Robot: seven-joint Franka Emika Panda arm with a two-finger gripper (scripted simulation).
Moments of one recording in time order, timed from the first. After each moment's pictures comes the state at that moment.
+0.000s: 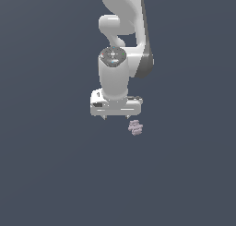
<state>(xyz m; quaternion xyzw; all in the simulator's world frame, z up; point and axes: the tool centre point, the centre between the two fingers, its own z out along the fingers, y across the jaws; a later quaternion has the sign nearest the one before) 0.005 -0.008 0.165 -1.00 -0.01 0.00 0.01</state>
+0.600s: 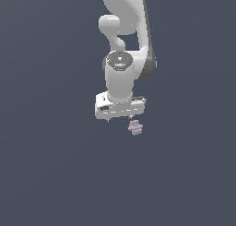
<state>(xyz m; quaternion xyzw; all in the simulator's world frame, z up) 0.003 0.007 0.153 -1.00 -0.07 0.00 0.00</state>
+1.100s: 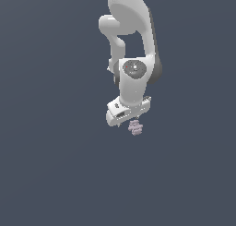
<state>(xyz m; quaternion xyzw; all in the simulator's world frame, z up) -0.005 0.048 0.123 -0.97 -0.22 0.00 0.00</state>
